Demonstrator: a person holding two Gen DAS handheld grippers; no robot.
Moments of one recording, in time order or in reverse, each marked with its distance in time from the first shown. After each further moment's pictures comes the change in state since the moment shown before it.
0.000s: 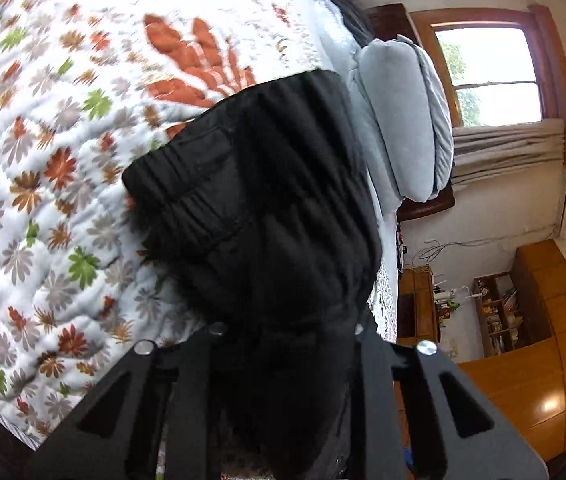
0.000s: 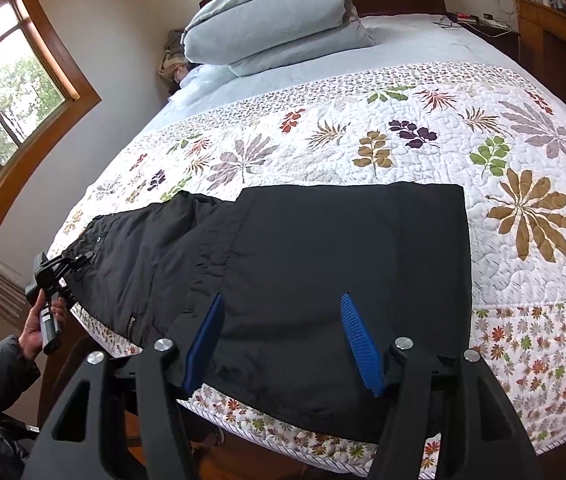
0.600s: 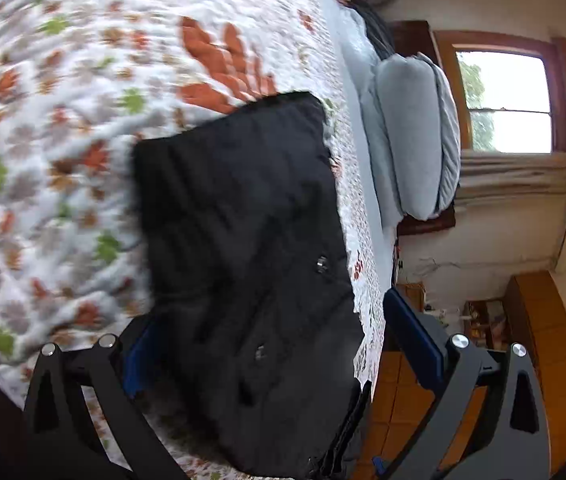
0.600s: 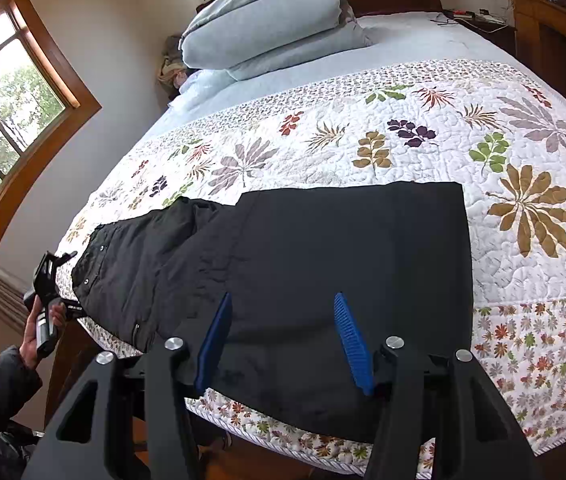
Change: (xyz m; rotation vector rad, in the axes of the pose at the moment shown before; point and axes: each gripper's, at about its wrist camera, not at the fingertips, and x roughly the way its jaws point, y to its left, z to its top) left arm -0.010 0.004 0.002 -0.119 0.006 0.000; right arm 0.001 -0.003 0.001 0.014 -0.003 0.013
